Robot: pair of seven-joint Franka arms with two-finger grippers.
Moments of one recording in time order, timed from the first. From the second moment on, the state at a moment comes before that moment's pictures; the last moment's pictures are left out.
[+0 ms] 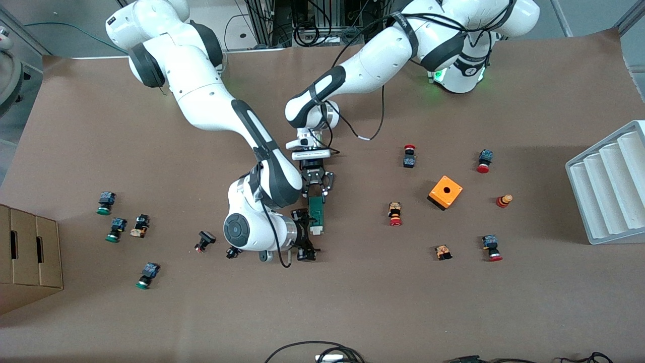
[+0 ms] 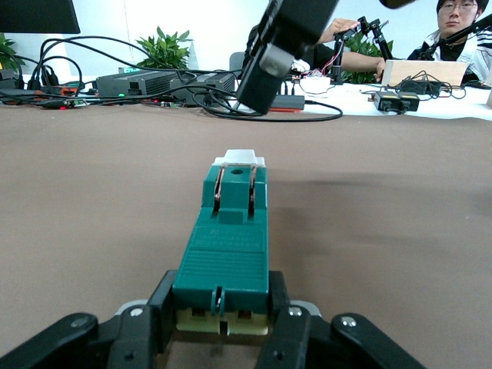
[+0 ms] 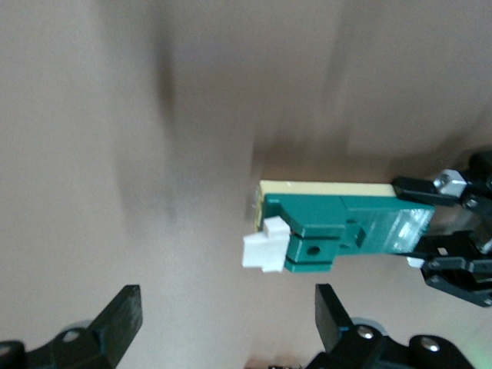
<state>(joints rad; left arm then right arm) -0.84 1.05 -0.36 -1.58 1.94 1.81 -2.53 0.65 1.00 -0.21 -1.09 0.73 2.08 1.66</state>
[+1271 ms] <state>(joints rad) -0.84 1.05 -0.36 -1.57 1.94 1.81 -2.53 0.65 1.01 -0.21 -1.15 0.79 2.10 1.75</state>
